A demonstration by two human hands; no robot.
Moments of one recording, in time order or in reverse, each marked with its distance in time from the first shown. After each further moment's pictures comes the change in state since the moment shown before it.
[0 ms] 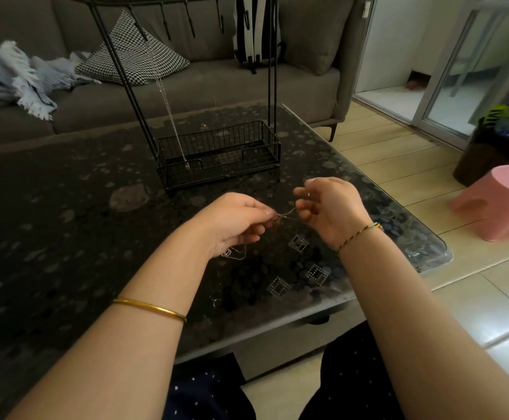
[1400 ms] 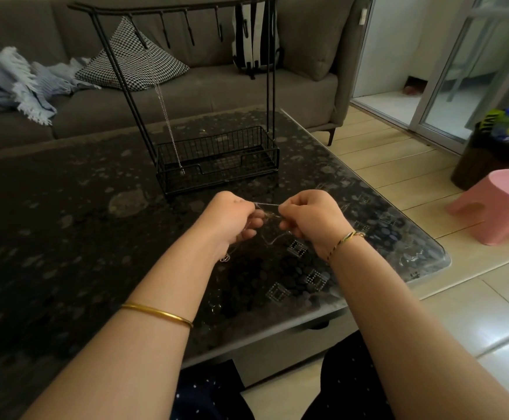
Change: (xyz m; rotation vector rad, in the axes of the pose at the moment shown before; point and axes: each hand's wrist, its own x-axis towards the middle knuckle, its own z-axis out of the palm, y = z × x) left_hand 0.009 0.003 0.005 -0.059 0.256 0.005; right_hand 0.002 0.013 0.004 -0.595 -0.104 -0.163
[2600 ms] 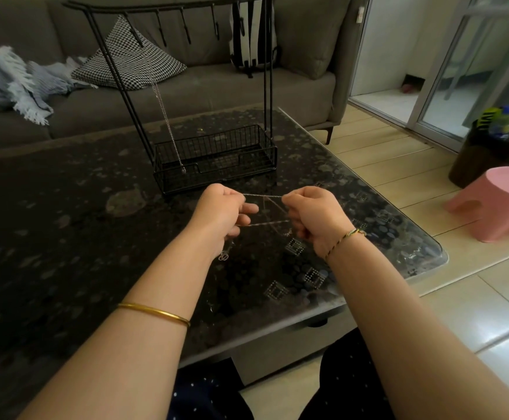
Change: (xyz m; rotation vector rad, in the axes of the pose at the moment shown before) left_hand -0.007 0.005 -0.003 -0.055 0.089 0.027; right_hand 0.000 0.000 -0.001 0.205 0.036 0.059
